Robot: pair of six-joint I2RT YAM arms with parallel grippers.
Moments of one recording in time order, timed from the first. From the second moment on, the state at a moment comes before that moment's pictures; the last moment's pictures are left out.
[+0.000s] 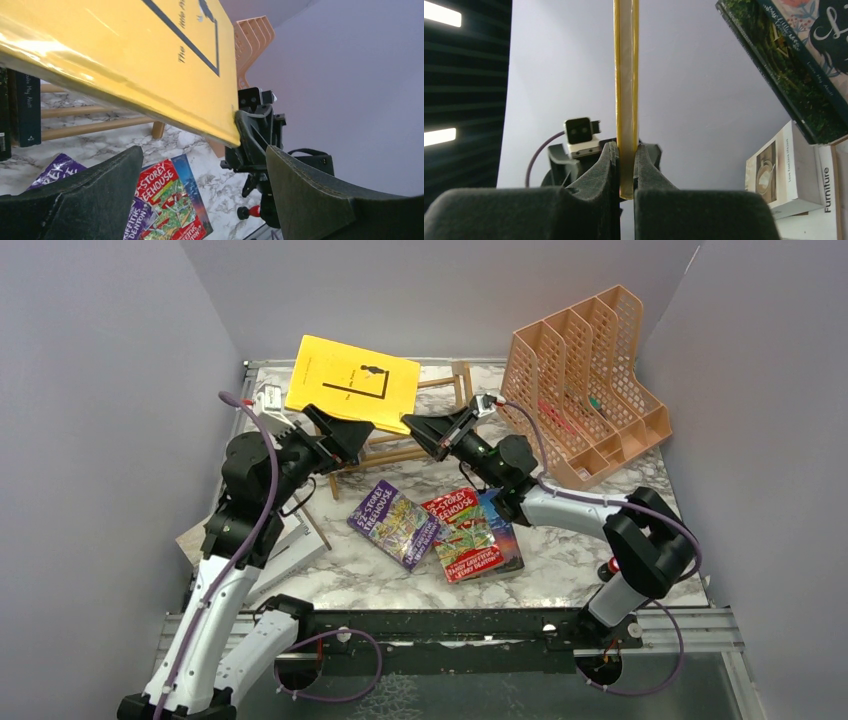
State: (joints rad) left arm -0.29 0.76 1.02 -0.35 0.21 -0.82; right arm 0.76 1.63 0.89 1.08 -0.15 1.56
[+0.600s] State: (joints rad) left arm -0.29 0.76 0.84 0.13 0.13 -0.95; right arm 0.76 1.56 0.80 1.17 -0.18 1.68
